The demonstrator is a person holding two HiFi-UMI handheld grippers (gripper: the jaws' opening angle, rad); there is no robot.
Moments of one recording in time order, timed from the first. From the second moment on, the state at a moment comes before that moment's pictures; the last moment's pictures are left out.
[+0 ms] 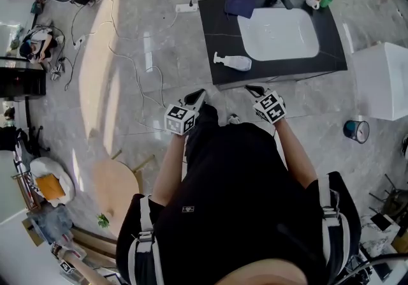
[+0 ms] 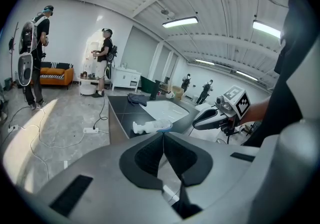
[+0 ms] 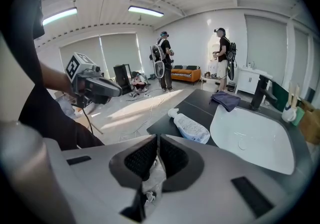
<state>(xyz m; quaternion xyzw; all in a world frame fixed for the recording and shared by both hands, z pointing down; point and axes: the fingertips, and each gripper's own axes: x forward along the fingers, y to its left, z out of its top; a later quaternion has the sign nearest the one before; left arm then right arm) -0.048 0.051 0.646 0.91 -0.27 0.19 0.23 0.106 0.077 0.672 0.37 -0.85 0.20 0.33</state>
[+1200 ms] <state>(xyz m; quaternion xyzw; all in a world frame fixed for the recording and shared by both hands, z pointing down) -0.060 -0.067 0.642 0.94 -0.19 0.19 0.22 0.080 -0.012 0.680 0.44 -0.81 0.22 0.32</state>
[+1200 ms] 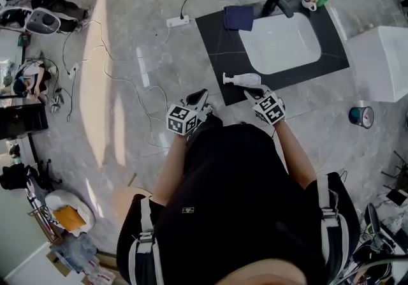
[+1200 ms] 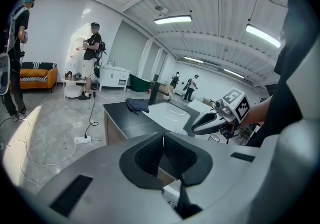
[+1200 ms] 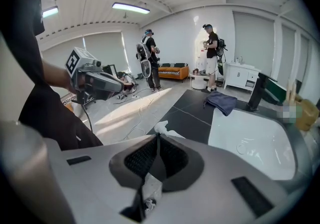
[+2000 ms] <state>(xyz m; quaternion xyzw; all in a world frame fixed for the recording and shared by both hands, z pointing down) -0.072 -0.114 0.652 0.95 -0.14 0.21 0.20 0.058 -0.042 0.701 0.47 -0.79 0.24 0.32</state>
